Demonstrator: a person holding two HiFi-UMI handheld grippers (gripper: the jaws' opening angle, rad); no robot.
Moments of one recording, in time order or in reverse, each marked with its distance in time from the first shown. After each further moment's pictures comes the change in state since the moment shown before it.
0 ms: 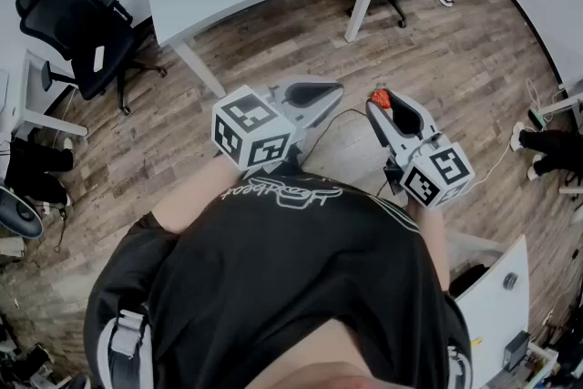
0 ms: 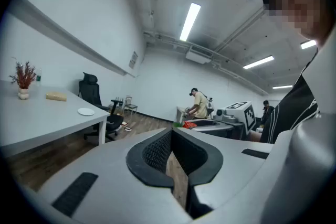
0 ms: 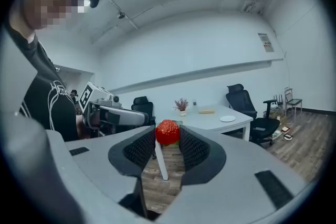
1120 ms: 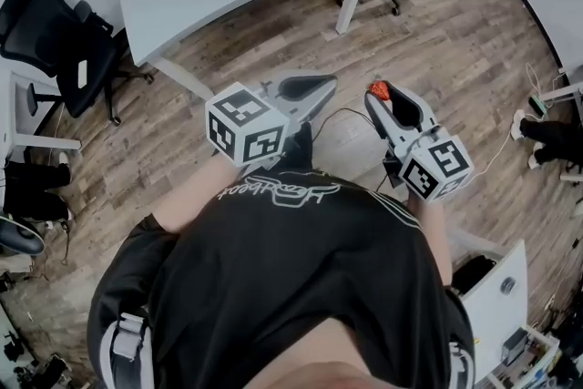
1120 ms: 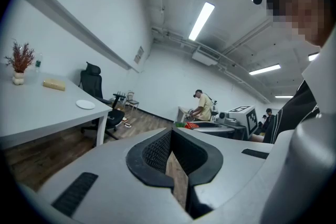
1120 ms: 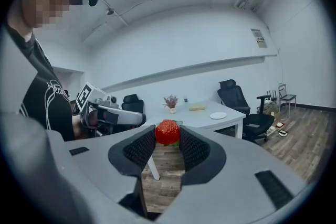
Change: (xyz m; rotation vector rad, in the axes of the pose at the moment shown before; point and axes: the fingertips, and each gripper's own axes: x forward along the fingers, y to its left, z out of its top) left arm 0.064 0.089 0.001 -0.089 0.005 -0.011; right arm 0.053 -0.092 -0.011 0.035 0.031 -0.067
